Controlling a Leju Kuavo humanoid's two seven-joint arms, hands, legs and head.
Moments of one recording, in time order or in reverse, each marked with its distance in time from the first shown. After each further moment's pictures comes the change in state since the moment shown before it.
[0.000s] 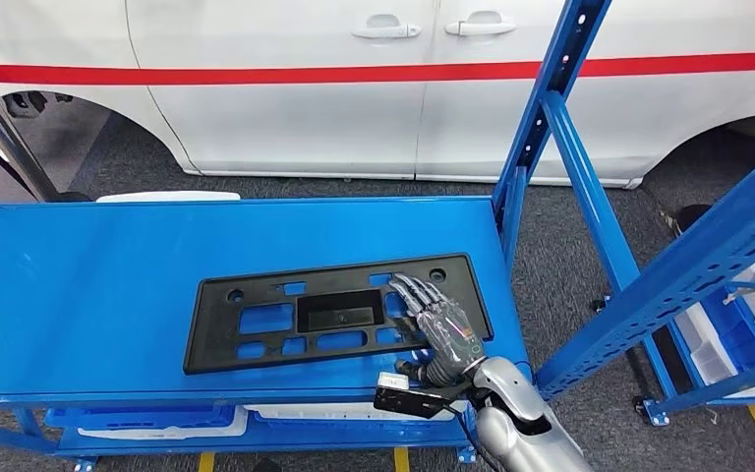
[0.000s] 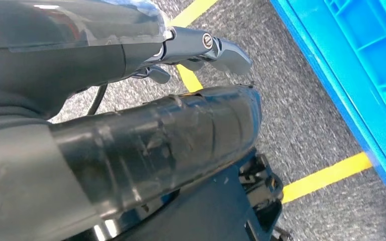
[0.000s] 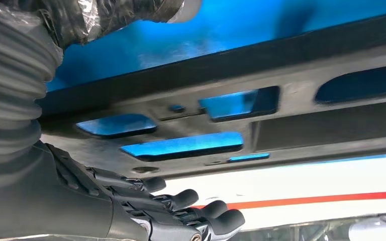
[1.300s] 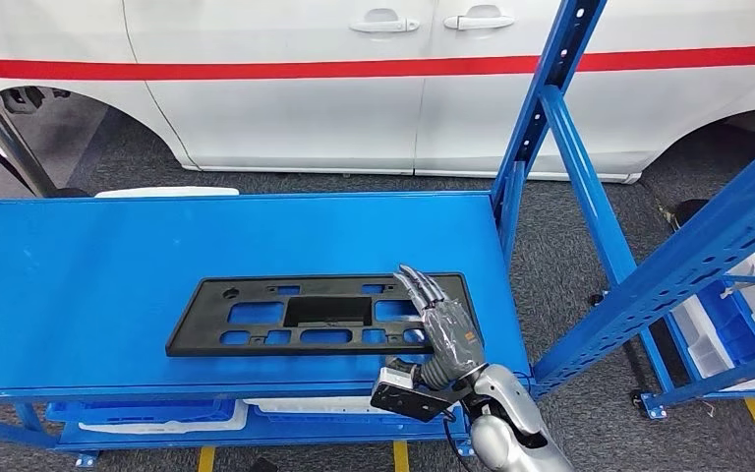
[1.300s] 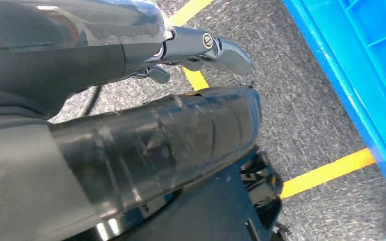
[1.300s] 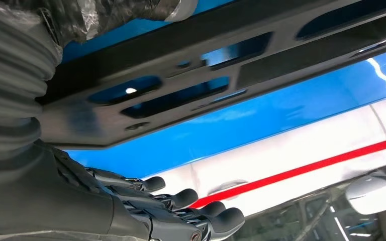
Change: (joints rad) left arm 0.005 0.003 0.018 0.000 0.010 -0.010 -0.018; right arm 0.078 0.039 -0.041 -0.129 -0.136 -0.019 -0.028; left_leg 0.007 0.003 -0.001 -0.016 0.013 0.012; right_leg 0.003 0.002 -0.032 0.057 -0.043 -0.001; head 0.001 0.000
